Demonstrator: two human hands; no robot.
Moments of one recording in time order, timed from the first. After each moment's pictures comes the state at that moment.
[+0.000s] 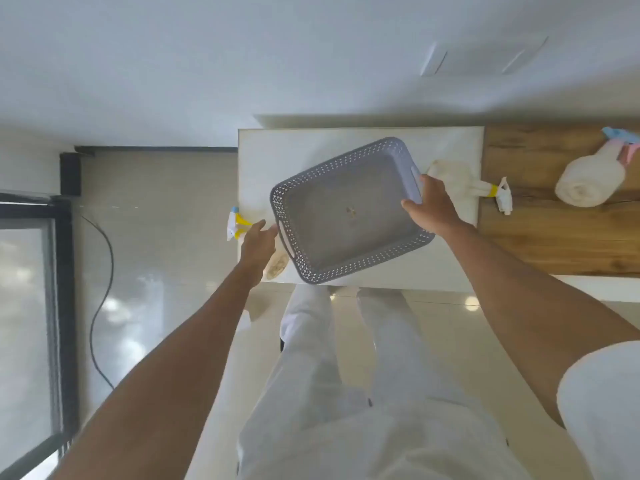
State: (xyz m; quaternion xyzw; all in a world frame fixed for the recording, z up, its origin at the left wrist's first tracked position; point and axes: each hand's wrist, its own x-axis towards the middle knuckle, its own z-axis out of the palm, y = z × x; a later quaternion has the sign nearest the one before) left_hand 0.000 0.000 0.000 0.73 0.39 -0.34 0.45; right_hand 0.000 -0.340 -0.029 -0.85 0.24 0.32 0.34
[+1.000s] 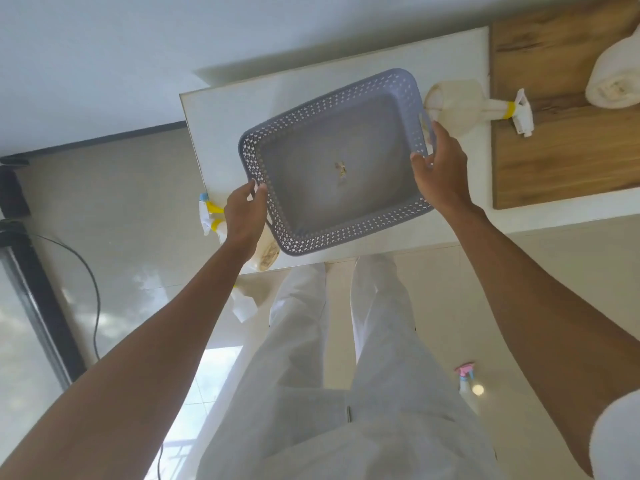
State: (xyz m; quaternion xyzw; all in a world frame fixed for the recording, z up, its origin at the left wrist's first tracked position) left_hand 0.032 -0.001 -0.050 0.82 0.26 -0.32 0.40; right_hand -0.042 -0.312 -0.060 -0.85 0.35 0.14 0.38
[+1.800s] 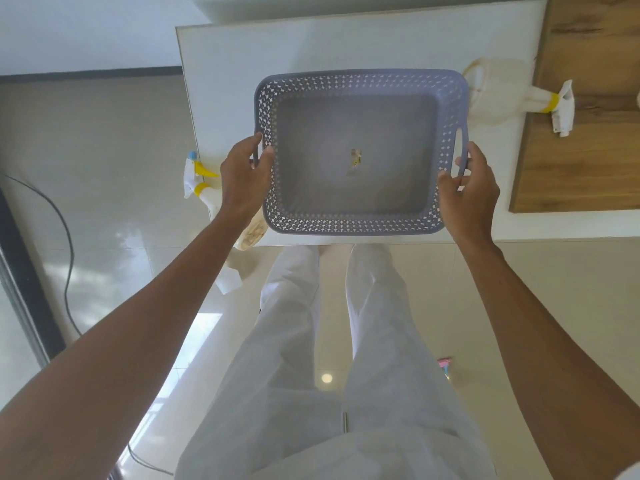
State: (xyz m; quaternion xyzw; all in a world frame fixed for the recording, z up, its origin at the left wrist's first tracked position) left_hand 0.030 0.000 -0.068 0.88 0.17 -0.26 0.37; right_hand -0.093 -0.299 -0.073 -0.82 0.42 0.11 0.38
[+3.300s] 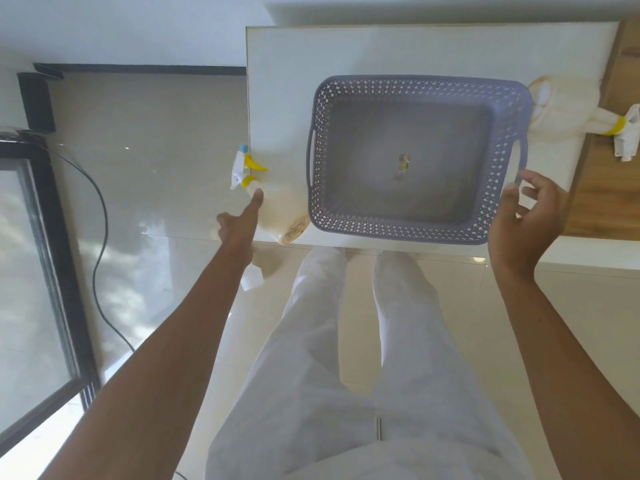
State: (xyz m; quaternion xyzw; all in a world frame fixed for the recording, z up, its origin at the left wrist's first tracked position) left_hand -0.025 0.099 -0.071 0.67 0.57 -0.32 0.36; right_hand -0.104 -0.271 -0.055 -0.83 0.41 -0.07 0.36
